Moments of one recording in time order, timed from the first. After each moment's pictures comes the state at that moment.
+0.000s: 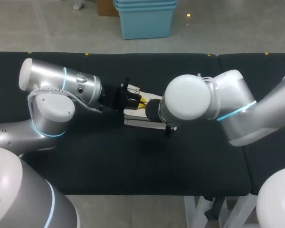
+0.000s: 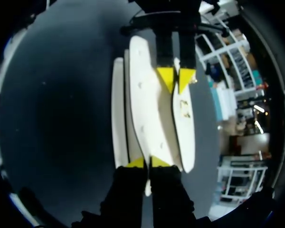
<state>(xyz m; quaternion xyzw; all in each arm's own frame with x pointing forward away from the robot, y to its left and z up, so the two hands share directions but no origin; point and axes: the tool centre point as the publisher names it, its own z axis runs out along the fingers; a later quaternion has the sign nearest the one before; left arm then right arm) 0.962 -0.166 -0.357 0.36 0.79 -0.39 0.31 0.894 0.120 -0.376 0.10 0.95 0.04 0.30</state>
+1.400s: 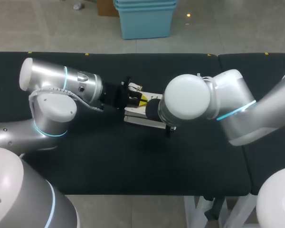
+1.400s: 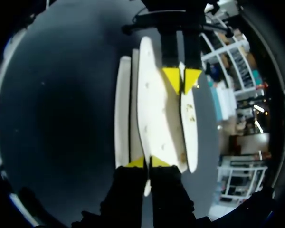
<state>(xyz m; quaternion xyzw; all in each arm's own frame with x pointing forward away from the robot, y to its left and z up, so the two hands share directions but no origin) 0.968 -0.169 -0.351 0.35 0.79 -0.39 0.31 0.896 0.120 -0.376 0.10 0.95 0.04 0.30</state>
